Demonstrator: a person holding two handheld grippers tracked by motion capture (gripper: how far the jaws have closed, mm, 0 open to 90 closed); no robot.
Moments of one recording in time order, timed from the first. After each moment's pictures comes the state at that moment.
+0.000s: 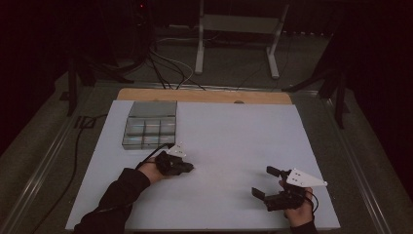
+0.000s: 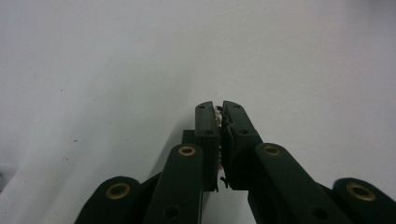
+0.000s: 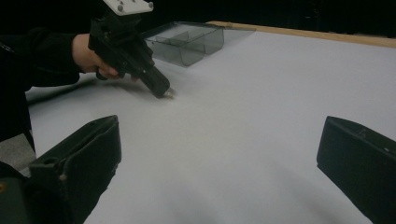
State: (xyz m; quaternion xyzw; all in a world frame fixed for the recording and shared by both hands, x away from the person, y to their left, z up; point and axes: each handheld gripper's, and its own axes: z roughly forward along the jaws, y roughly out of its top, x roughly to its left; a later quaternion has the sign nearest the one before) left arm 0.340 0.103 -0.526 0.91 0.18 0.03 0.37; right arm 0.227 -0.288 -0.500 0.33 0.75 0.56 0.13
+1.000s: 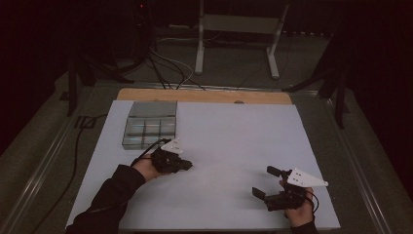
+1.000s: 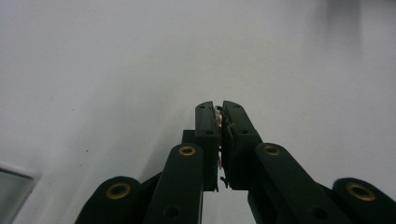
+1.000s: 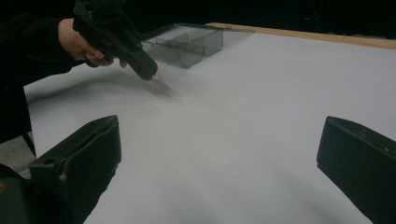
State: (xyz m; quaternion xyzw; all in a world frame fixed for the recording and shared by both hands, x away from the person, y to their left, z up) left arm 0.337 0.111 -0.497 0.91 0.16 0.01 0.39; right arm 0.227 -0.289 -0.499 0.33 0.75 0.56 0.14
